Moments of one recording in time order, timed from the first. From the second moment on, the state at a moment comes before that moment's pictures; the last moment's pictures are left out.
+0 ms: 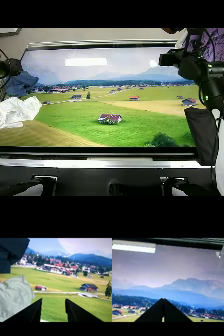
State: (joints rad) left arm 0.04 -1.31 1.73 1.68 -1.23 -1.70; right arm 0.10 -1.33 1.47 1.58 -0.55 -1.61
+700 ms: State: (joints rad) left arm 0.08 -1.31 1.72 1.69 -1.21 -1.74; right arm 0.10 -1.33 1.47 1.59 -0.56 -1.61
